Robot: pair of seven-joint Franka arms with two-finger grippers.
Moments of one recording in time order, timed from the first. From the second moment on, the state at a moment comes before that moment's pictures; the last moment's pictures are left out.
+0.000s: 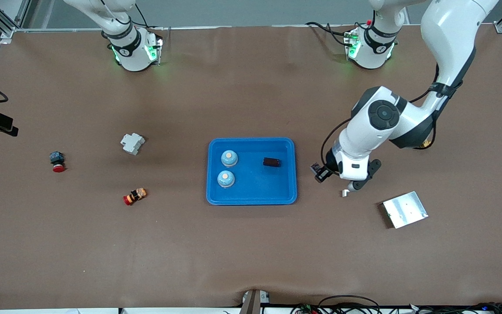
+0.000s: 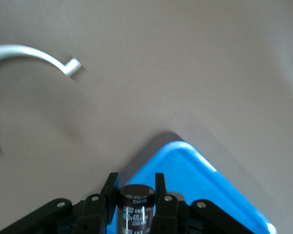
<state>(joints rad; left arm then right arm) 0.25 0.51 -0.78 -1.84 0.33 2.39 -1.48 -0.16 0.15 0.04 -1.38 -0.03 1.48 -0.13</state>
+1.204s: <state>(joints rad) -0.17 0.66 -0.53 -1.59 0.37 2.24 -2.19 -0.16 0.15 0.04 -1.40 -0.03 1.47 -0.12</state>
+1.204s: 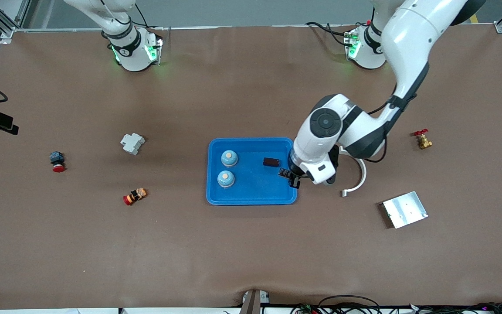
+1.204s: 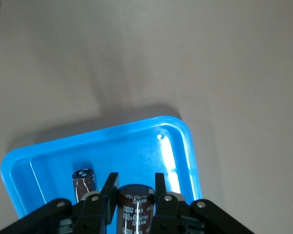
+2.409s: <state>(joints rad) -0.48 0.86 -0.25 -1.40 0.37 2.24 -2.38 -0.16 0.15 0.04 -1.40 -0.01 1.49 -0.12</state>
